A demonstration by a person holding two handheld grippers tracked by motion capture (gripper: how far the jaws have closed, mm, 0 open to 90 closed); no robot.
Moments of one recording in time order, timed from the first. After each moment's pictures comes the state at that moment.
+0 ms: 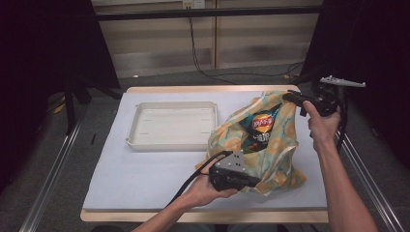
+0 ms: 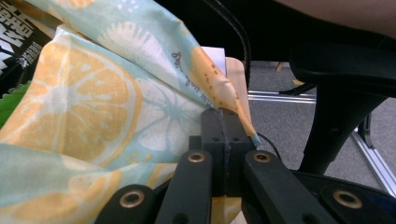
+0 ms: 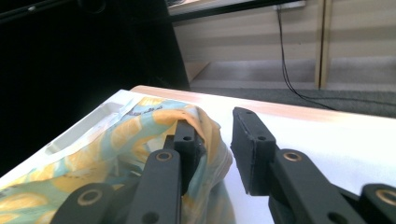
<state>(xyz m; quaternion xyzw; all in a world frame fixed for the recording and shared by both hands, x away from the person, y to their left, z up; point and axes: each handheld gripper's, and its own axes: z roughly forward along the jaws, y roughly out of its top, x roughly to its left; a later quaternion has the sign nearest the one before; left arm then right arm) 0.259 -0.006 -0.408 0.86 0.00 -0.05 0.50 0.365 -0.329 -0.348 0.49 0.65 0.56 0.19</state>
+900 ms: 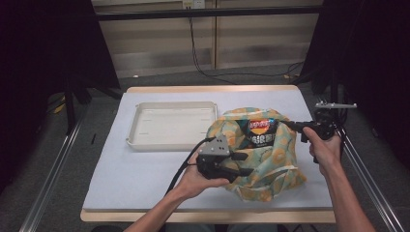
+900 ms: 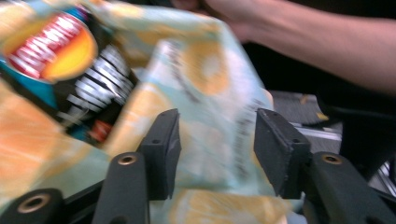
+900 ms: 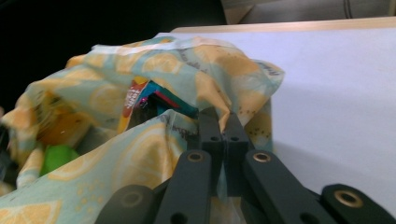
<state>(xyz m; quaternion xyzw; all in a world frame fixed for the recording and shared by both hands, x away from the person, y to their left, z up) 0.282 0.025 -0.384 0.82 0.07 -0.01 0.56 0.329 -0.331 -0.395 0.47 0.69 0.54 0.05</state>
